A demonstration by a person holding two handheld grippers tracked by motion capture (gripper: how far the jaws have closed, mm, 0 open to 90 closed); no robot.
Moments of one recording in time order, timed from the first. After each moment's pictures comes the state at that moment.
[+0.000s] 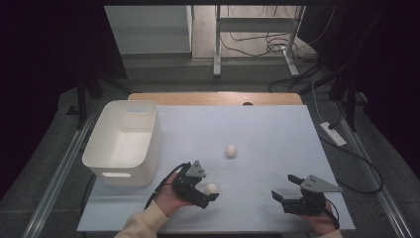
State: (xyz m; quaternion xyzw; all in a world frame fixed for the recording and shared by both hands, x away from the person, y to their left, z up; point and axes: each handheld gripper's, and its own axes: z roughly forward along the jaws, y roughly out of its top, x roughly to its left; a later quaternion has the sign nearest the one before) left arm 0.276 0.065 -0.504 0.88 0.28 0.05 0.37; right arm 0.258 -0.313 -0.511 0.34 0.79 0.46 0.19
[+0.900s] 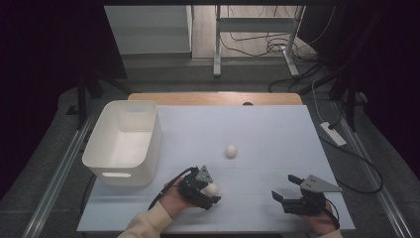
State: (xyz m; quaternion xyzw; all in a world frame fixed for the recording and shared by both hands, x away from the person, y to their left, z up) left arm 0.278 0.050 -0.521 0.91 0.25 0.05 0.32; right arm 0.258 -0.314 -0.512 0.34 0.79 0.46 0.19
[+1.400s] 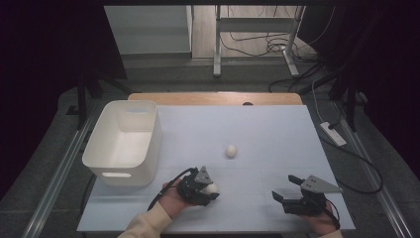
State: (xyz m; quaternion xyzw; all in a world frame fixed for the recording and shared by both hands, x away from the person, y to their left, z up) left arm 0.276 0.054 -0.518 0.91 0.24 0.06 0.34; right arm 0.258 -0.315 -0.512 0.34 0.79 0.46 0.19
